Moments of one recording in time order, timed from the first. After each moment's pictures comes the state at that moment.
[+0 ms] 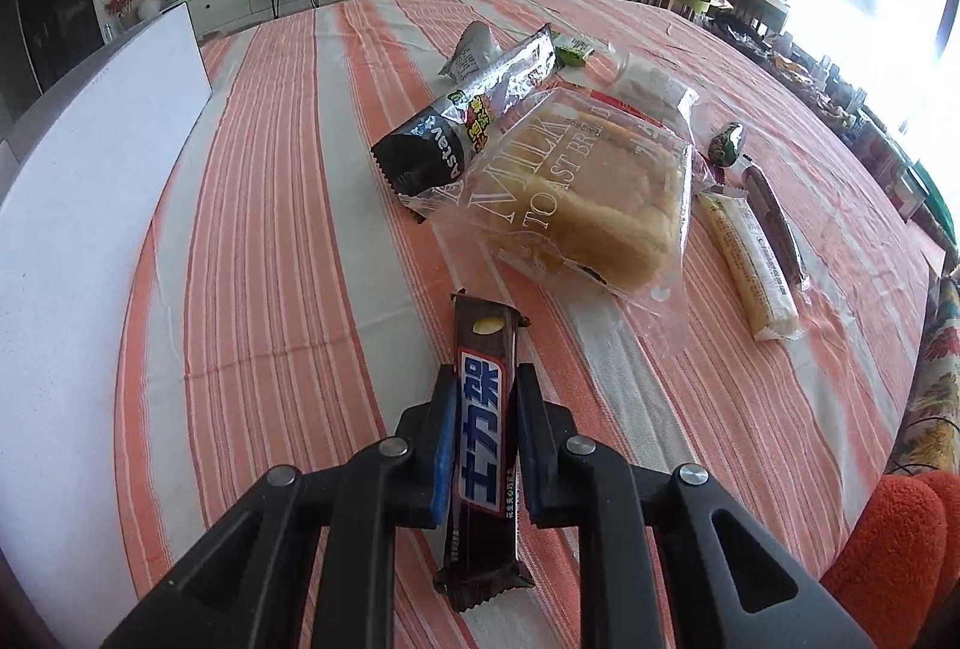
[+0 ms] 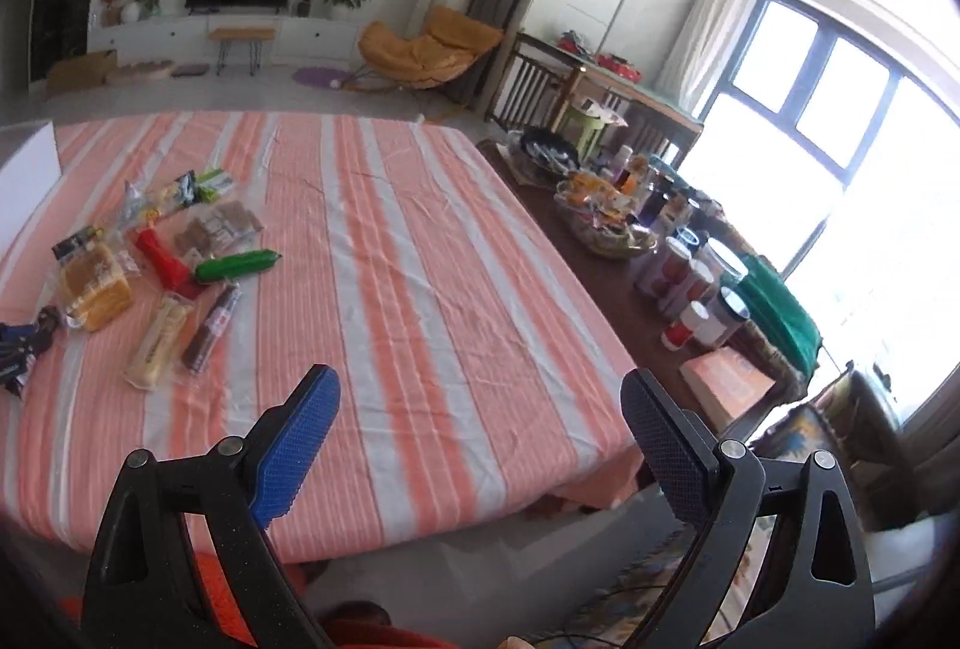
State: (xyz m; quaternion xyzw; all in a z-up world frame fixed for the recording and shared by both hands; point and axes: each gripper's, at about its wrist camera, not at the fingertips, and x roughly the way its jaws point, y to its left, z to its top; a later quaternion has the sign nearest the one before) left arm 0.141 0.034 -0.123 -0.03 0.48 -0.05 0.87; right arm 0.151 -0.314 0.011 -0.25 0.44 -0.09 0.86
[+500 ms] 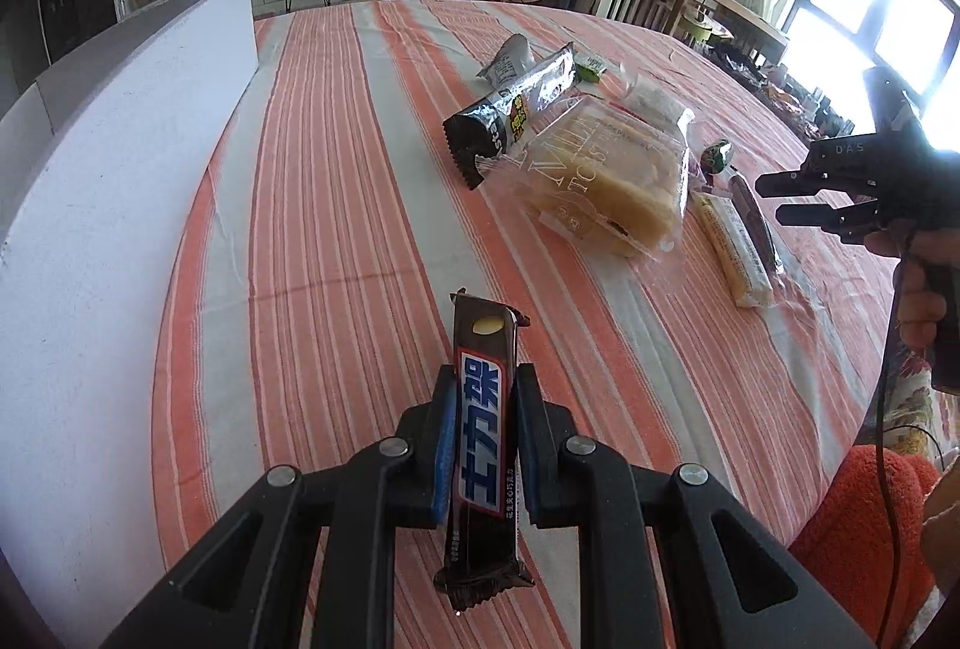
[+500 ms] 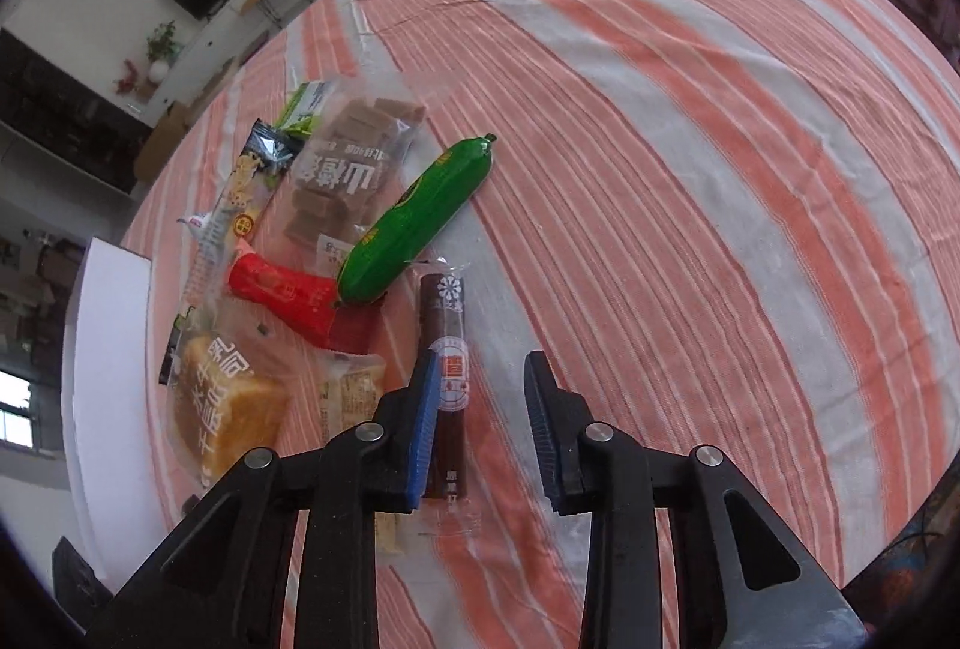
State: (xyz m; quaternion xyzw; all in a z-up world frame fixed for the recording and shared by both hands) left arm 0.099 0.073 -0.113 -0.08 0.47 -0.05 0.88; right arm 0.279 -0.248 -0.108 0.17 0.57 0.09 0.80
